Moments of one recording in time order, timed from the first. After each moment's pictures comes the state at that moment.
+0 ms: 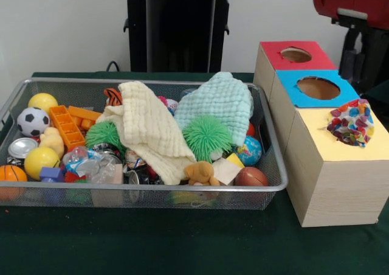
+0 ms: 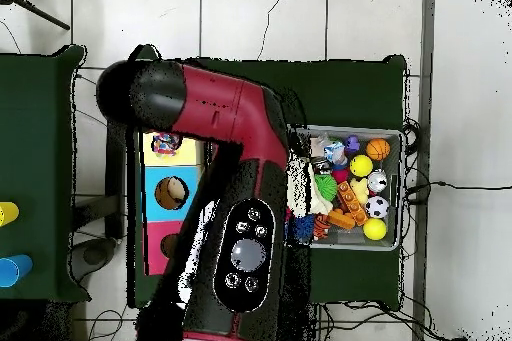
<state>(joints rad) 0.12 -0.54 -0.30 1.15 0.36 0.89 2.39</state>
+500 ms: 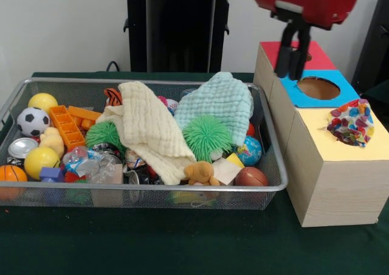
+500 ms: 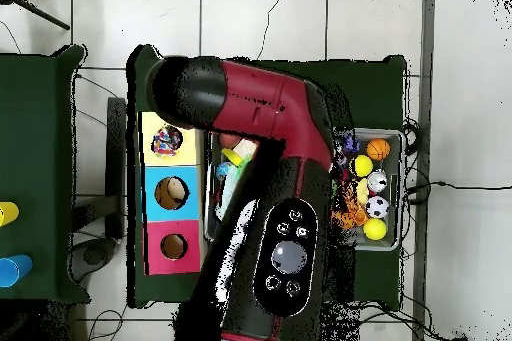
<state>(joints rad) 0.04 -0.56 -0.31 1.13 0.23 0.89 2.39</state>
